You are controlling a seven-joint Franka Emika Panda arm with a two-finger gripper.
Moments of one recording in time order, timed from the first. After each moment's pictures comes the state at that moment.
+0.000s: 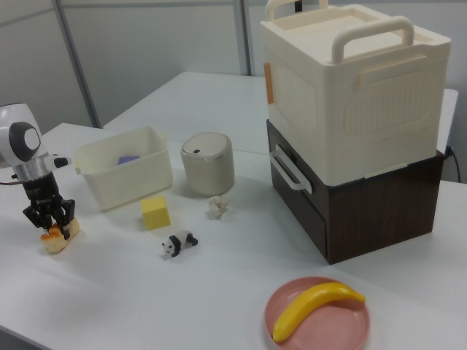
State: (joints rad) arm 0.48 0.33 0.11 -1.92 -0.15 1.99 0.26
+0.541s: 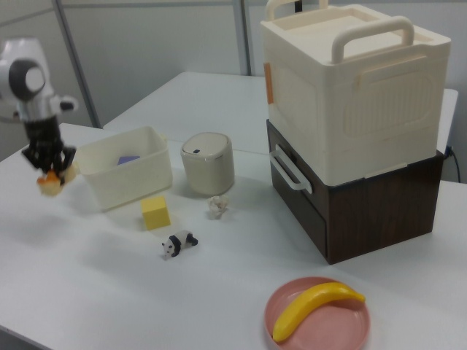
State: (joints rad) arm 0.41 0.26 0.09 -1.64 0.01 1.74 0.12
